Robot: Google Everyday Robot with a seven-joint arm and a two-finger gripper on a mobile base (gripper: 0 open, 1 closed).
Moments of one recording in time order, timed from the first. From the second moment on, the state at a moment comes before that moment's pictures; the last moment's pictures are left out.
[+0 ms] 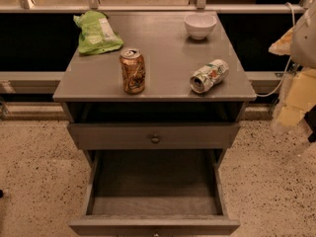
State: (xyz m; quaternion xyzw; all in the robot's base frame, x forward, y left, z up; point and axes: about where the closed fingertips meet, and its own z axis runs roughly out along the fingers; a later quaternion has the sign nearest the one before) arm 0.438 -0.216 0.977 -0.60 0.78 -0.04 0.16
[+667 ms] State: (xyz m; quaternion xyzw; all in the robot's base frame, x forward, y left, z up) arm 0.441 -0.209 0.979 -0.61 0.77 -0.03 0.17
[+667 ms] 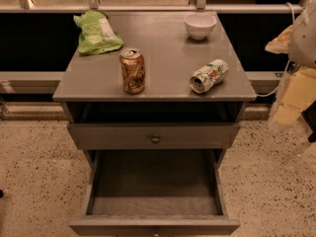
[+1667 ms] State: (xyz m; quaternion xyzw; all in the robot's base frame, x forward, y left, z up) arm 0.536 -0.067 0.972 -0.68 0.67 0.07 0.28
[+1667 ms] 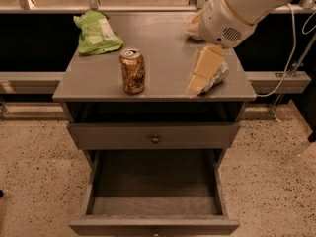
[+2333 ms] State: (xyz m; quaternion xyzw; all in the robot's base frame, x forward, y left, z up) arm 0.550 -0.053 0.962 -0.68 0.65 0.10 0.33
